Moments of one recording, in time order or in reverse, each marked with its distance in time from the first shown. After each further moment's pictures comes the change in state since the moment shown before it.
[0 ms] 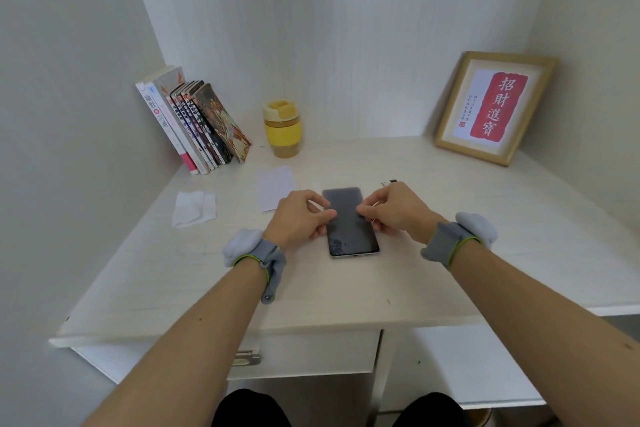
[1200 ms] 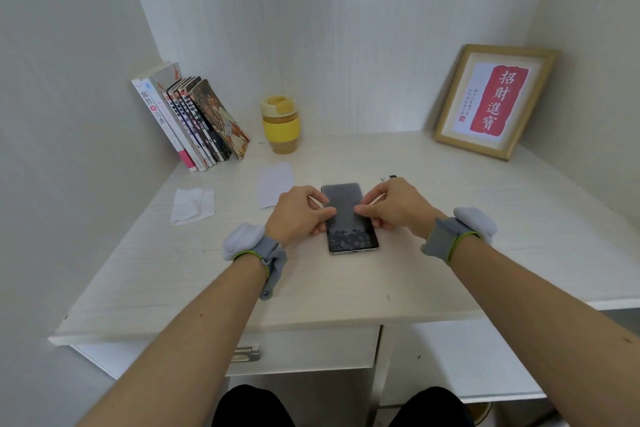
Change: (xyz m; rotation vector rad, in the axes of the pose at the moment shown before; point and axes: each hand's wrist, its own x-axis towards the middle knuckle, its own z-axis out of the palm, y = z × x) left_hand 0.002 0.000 0.001 0.092 0.003 0.021; right_hand 0.006 0.006 0.000 -0.033 0.011 -0.008
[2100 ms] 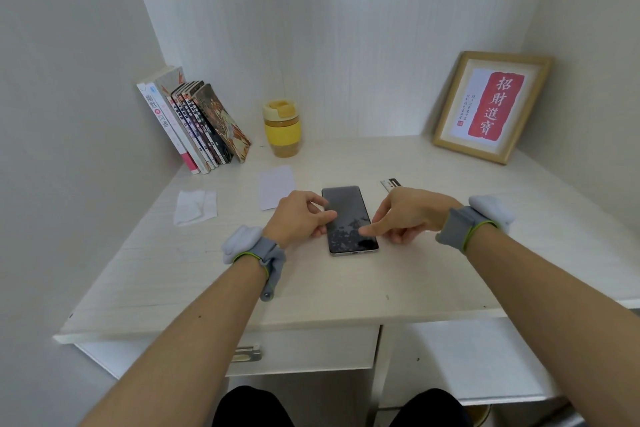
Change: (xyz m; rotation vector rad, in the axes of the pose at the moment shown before) left_hand -0.001 -0.002 -0.001 -0.053 -0.034 -0.023; right_hand -0.014 -0.015 -0.026 -0.243 -0.321 0.177
